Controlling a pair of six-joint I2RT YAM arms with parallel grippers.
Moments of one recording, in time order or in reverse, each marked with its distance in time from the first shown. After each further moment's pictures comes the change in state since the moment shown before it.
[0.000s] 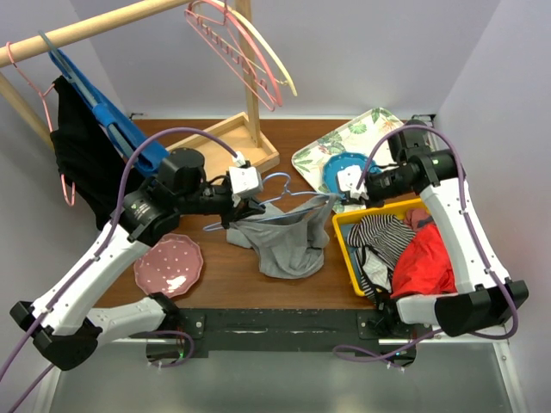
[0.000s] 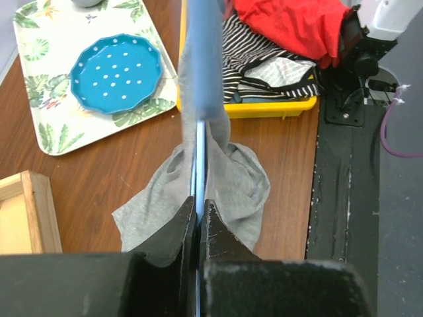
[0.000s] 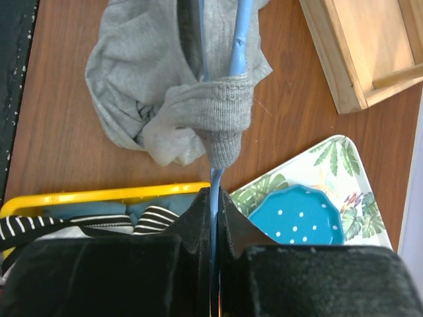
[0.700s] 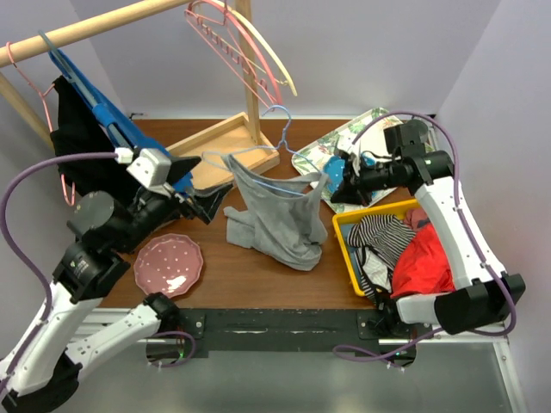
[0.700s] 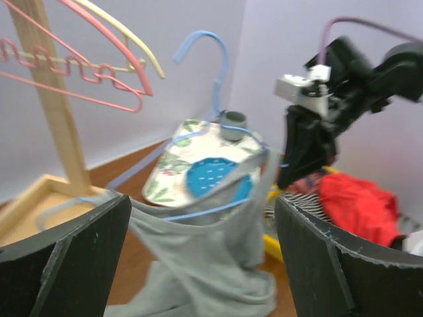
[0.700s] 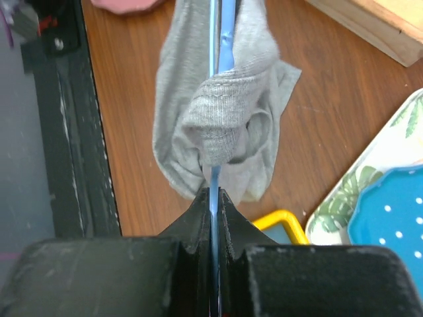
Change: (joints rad) left arm 0.007 -0.349 -0.102 0.314 -0.529 -0.383; right arm 0.009 0.007 -0.059 0.238 -0.081 0.740
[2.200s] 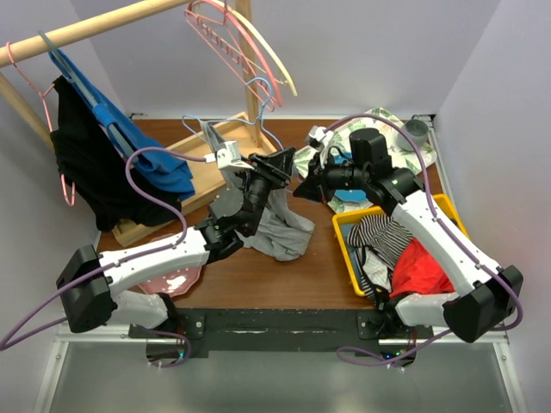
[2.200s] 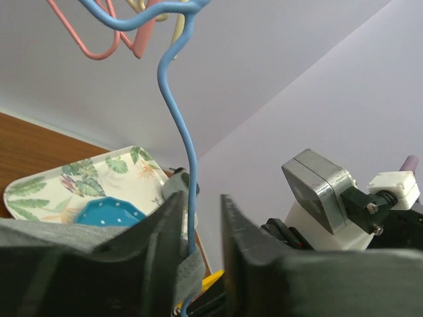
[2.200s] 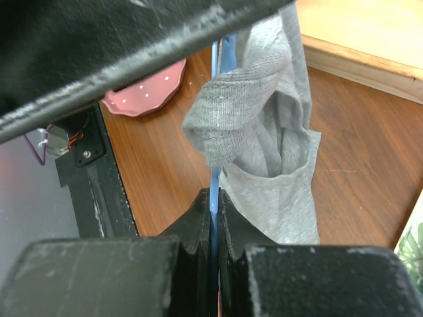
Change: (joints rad) left arm -0.327 0.589 -0.271 1.070 -0.735 -0.617; right arm 0.280 -0.032 -0.163 0.597 0.216 0.684
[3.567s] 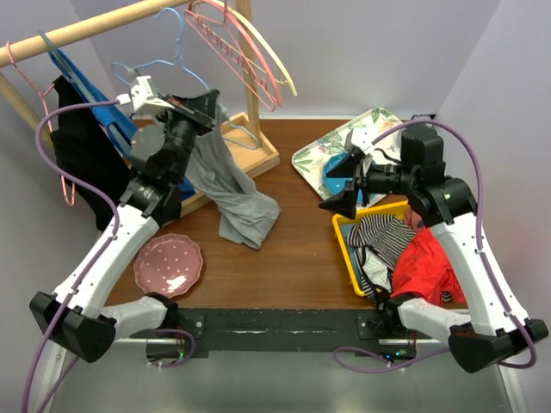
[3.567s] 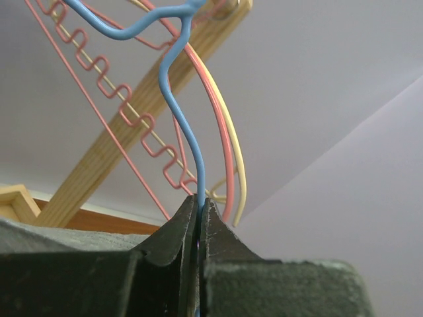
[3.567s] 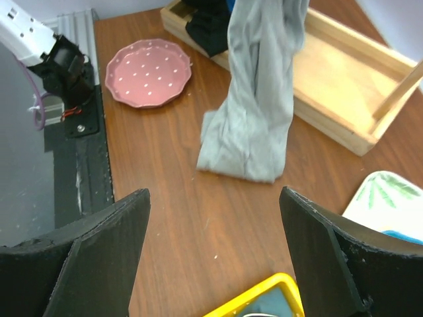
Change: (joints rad) left arm 0.556 -0.150 0.294 -0.486 0.444 -0.060; right arm -0.186 -0.187 0.109 -0.241 -0.230 -0.324
